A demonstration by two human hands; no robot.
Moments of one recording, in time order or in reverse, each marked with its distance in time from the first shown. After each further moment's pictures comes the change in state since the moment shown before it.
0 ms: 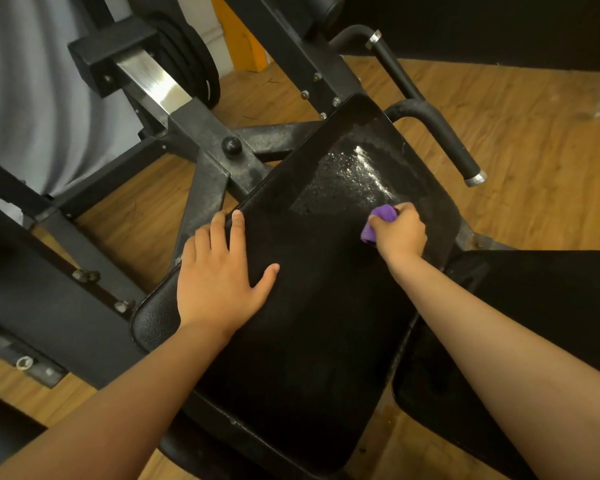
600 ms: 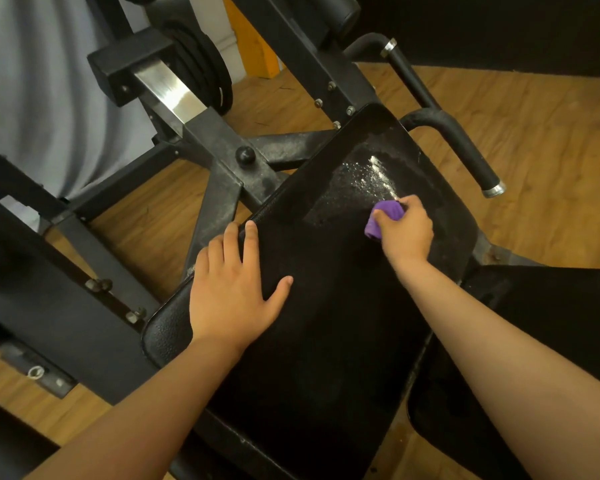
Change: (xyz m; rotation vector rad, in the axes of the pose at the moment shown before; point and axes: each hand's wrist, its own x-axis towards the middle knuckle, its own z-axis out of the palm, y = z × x) left_hand 0.000 0.000 0.000 -0.001 -0.002 -0.011; right_hand 0.007 -0.016 0.012 0.074 0.059 -0.158
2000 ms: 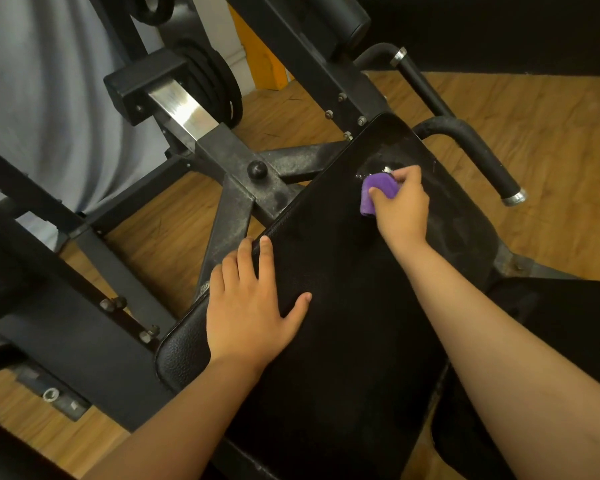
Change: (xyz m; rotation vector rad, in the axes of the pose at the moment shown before) left_hand 0.001 0.003 0.003 -0.009 0.025 -0.027; right_hand 0.024 -0.039 0.020 0.149 0.001 -0.176
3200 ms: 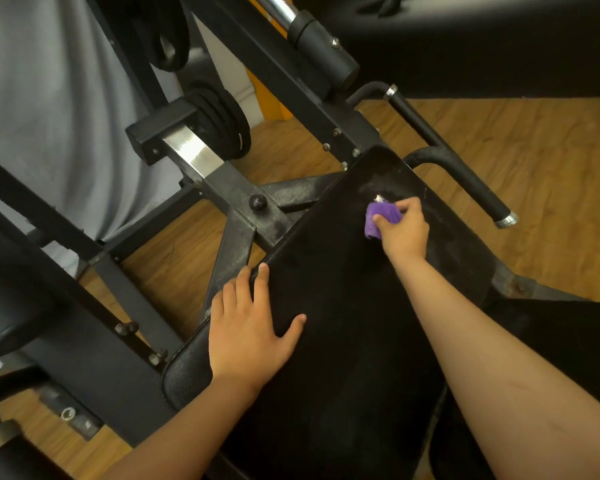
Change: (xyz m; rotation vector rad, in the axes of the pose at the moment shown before) left_hand -0.001 0.001 -0.004 -0.064 -0.017 -0.032; right_hand 0.012 0.007 -0.011 0.050 -0.009 0.157
